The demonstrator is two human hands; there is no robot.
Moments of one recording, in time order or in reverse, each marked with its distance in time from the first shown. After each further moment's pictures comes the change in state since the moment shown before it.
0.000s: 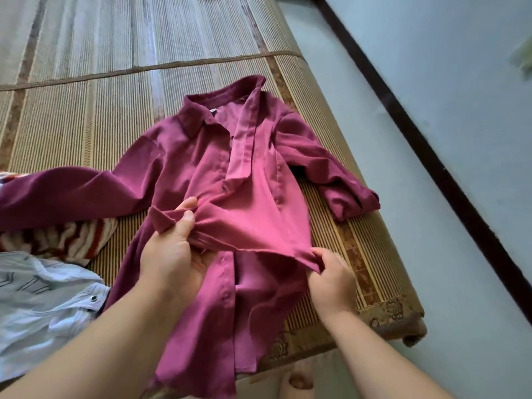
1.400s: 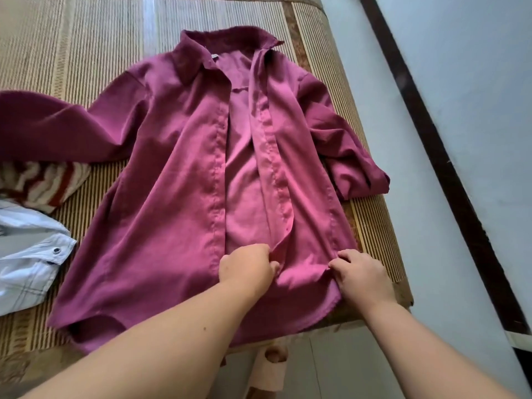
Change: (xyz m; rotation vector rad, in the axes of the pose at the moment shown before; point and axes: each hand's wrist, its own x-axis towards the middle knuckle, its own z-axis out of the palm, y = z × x) left_hand 0.024 -0.161 -0.019 1.948 -0.259 0.071; right_hand 0.032 0.106 -0.025 -0.825 -0.471 -0.381
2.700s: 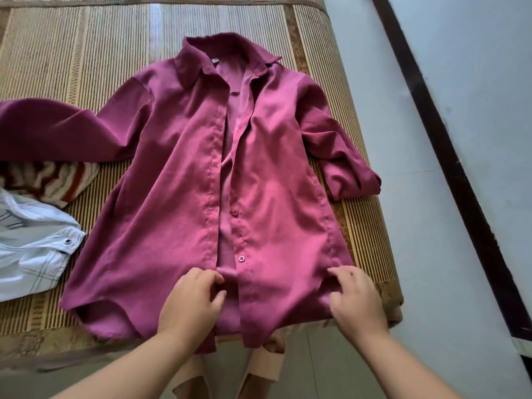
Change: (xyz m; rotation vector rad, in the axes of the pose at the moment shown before) left_hand -0.072 -0.072 0.016 -0.174 0.259 0.008; right_hand -0.049 -0.005 -0.009 0.448 0.011 0.231
